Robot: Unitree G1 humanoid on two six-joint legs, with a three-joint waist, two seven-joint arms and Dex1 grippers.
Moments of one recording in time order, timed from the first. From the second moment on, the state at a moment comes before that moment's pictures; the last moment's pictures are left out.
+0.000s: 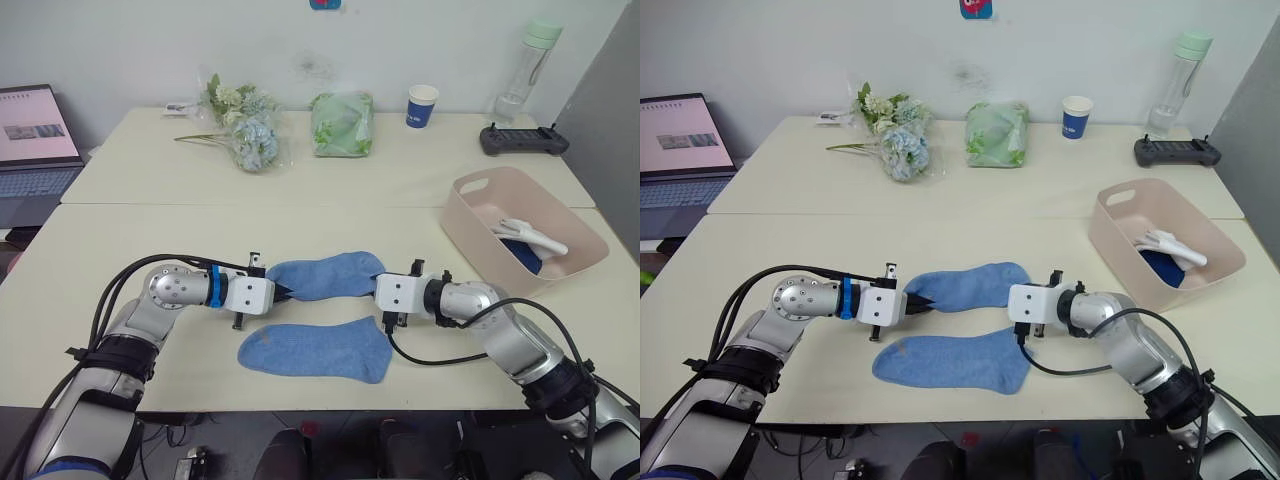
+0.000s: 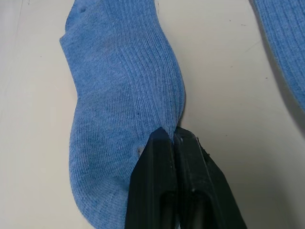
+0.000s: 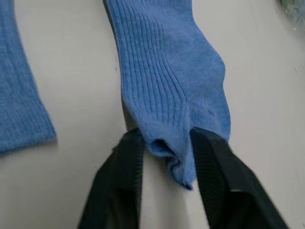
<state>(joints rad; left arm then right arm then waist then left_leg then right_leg) -0.55 0.72 -0.26 0.55 0.10 -0.63 -1.12 -0.45 -0.62 0.50 -0.17 -0.26 0.23 0.72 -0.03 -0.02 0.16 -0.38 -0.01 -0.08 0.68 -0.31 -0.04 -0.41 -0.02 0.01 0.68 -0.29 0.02</state>
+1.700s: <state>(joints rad) -1.08 0.56 -0.20 1.08 -0.06 0.12 -1.26 -0.78 -0.49 0.37 0.15 0.02 0.57 0.76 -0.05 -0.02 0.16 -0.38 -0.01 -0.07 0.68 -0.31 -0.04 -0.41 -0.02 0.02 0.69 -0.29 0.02</state>
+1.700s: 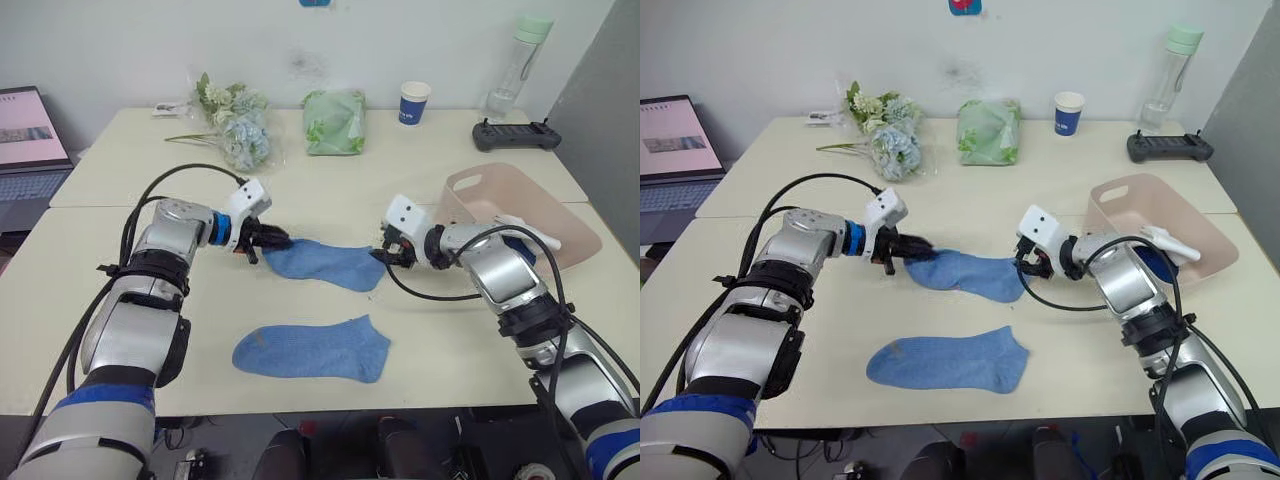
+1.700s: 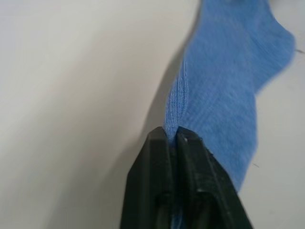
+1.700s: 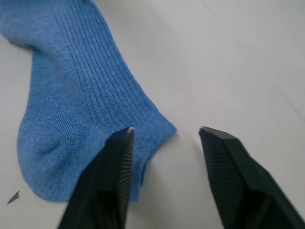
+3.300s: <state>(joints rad) -0.51 0.72 0.16 0.10 -0.40 0.77 -1.06 -0.40 -0.22 0.06 -0.46 0.33 1.03 0.46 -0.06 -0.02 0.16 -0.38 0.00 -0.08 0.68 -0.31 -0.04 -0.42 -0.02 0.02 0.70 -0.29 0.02</state>
